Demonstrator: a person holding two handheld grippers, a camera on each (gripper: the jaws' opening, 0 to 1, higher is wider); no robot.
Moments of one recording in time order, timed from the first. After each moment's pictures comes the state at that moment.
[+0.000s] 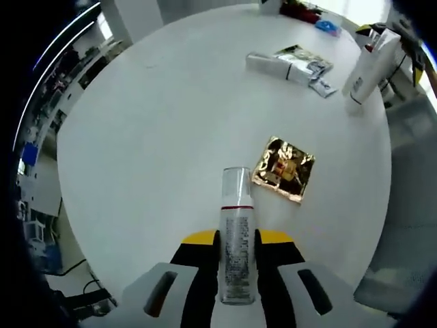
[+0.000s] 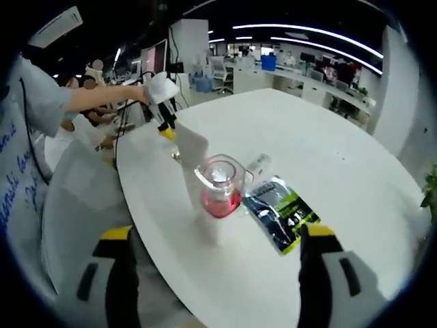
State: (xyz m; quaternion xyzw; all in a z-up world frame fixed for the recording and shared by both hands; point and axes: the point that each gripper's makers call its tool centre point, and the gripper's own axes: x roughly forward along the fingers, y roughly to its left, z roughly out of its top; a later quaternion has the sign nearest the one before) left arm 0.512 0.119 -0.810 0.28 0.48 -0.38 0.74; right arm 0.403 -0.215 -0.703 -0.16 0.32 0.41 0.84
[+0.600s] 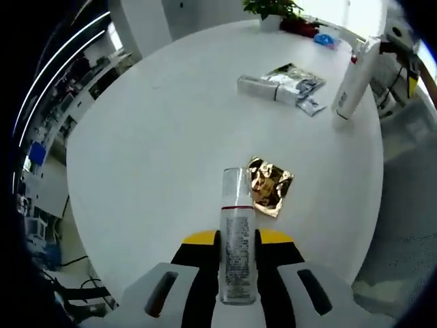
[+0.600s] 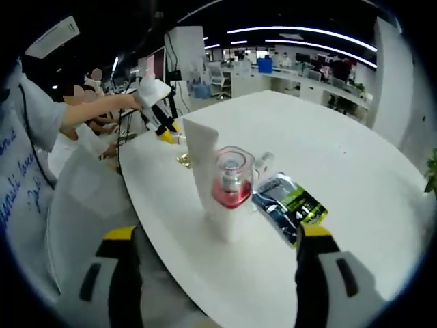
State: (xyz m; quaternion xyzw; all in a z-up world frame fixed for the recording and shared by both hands) left arm 0.489 0.095 -0.786 0.27 0.44 -0.38 0.77; right arm 0.388 -0.212 -0.707 -0.12 0.31 0.41 0.85
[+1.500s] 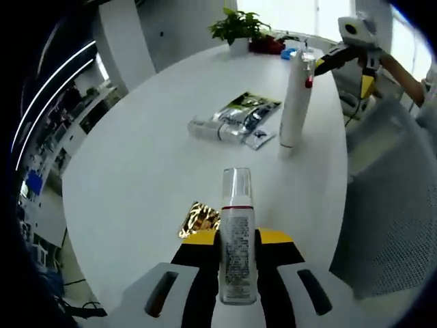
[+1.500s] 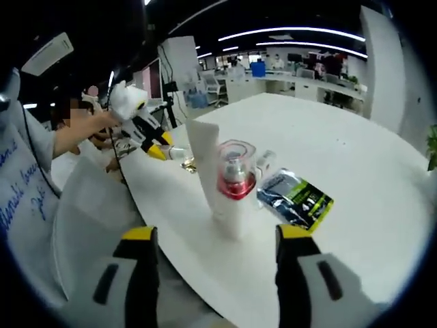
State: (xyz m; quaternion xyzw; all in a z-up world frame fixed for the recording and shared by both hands) left arm 0.432 0.011 -0.752 0.27 0.35 -0.44 0.78; right arm 0.376 -0.214 -0.708 -0.07 0.30 0.40 0.86
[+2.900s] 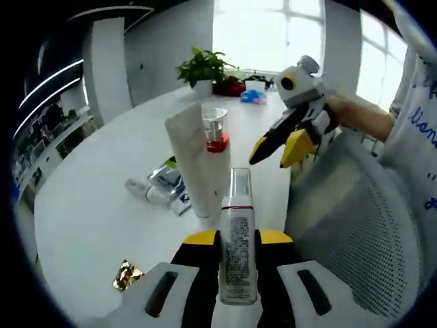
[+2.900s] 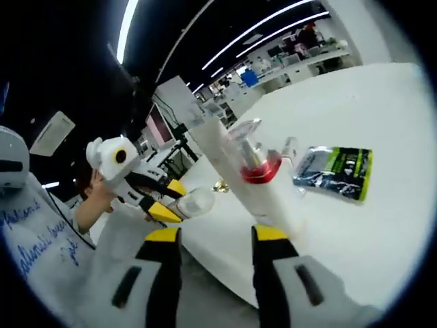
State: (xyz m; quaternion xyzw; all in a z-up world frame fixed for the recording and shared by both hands) left arm 0.359 -0.098 -0.724 0.17 0.27 -0.55 0.77; right arm 0.362 -0.180 -0.717 0.19 0.29 0.43 0.84
